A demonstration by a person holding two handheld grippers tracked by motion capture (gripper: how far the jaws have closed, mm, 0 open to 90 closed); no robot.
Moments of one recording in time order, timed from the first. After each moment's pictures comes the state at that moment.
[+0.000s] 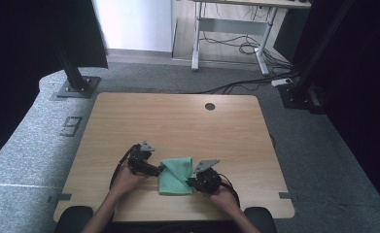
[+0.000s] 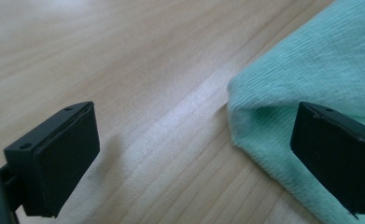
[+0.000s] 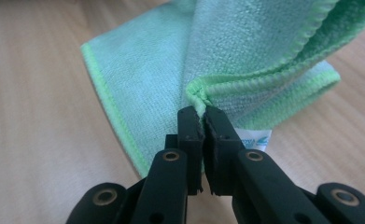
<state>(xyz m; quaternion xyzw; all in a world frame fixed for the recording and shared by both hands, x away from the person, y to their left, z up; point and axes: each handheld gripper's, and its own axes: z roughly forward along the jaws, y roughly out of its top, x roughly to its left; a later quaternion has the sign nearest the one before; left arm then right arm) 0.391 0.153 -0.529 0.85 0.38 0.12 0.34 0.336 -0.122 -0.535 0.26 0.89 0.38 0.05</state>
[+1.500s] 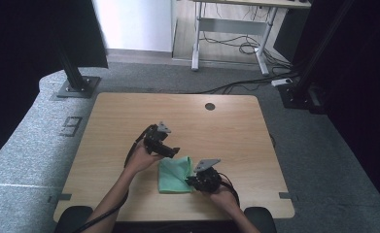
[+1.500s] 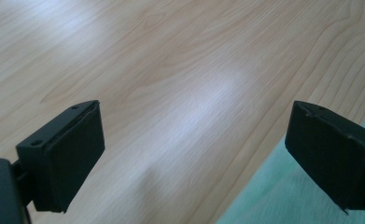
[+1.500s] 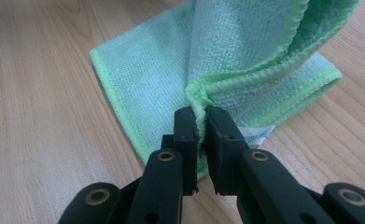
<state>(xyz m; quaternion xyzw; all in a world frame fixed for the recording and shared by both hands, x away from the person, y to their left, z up) 0.444 0.093 -0.485 0.87 0.33 0.13 0.34 0.337 -0.123 -0.534 0.26 0.88 0.39 0.05</state>
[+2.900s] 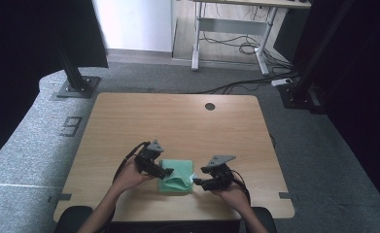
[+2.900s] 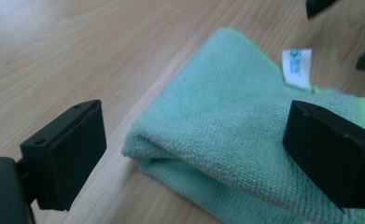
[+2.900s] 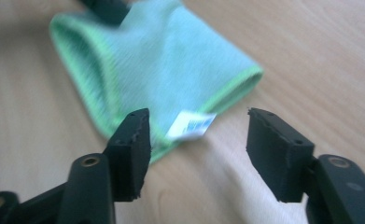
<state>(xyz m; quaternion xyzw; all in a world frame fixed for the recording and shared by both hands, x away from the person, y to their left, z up) 0.380 0.124 -0.499 0.89 0.29 0.07 0.34 0.339 -0.156 -0.513 0.29 0.86 0.41 0.08</state>
